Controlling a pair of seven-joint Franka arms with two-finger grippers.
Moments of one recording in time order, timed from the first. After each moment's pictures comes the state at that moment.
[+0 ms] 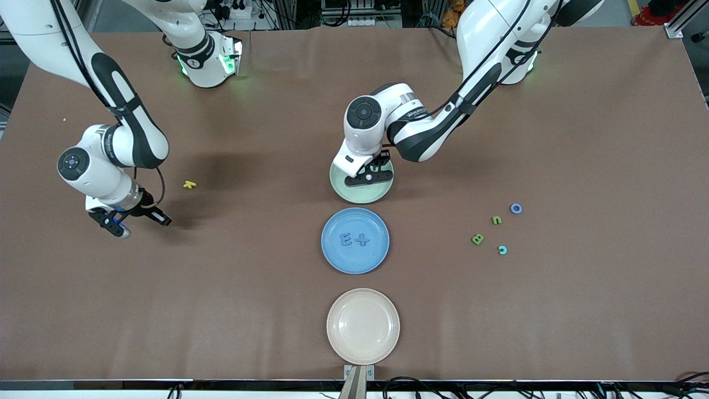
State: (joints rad) left arm -0.40 0.67 -0.55 -1.69 0.30 2.21 -1.18; right arm -0.18 0.39 0.08 -2.20 -0.04 2.65 0.49
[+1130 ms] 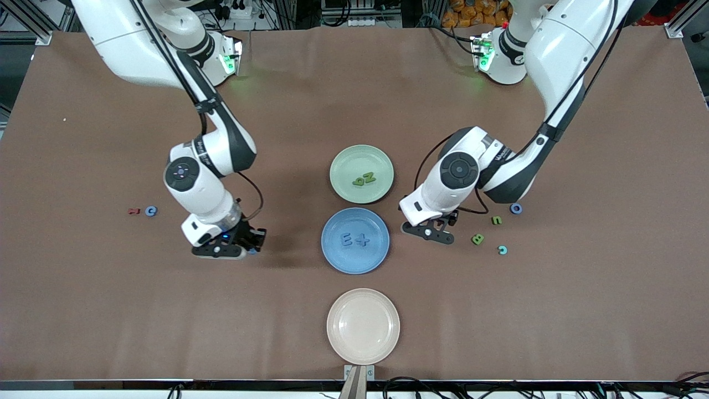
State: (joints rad) left arm -0.09 0.64 -0.53 -1.68 0.33 2.22 -0.41; right arm 0.24 0.54 0.12 -1.83 -0.04 2.61 0.43
